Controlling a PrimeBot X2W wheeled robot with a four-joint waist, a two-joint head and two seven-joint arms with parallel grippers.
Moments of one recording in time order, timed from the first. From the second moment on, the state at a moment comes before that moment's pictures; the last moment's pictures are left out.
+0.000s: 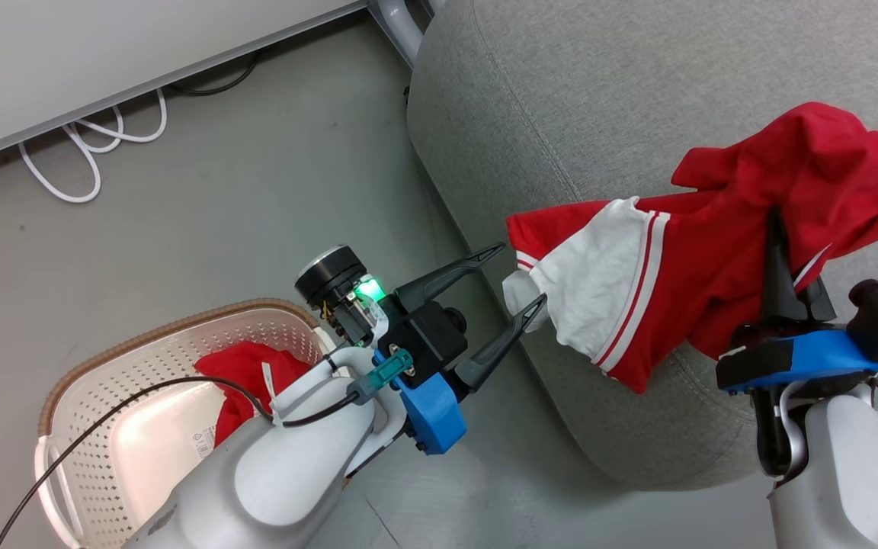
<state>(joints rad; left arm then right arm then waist) -0.78 0.15 -0.91 0.49 -0.23 -0.13 -0.26 -0.40 -0.05 -0.15 0.36 0.06 0.13 -0.26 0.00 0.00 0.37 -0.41</state>
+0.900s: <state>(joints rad) -0.95 0.28 -0.88 0.32 -0.20 -0.12 -0.20 -0.98 -0.31 -0.47 0.19 0.03 0.13 -0.26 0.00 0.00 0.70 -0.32</state>
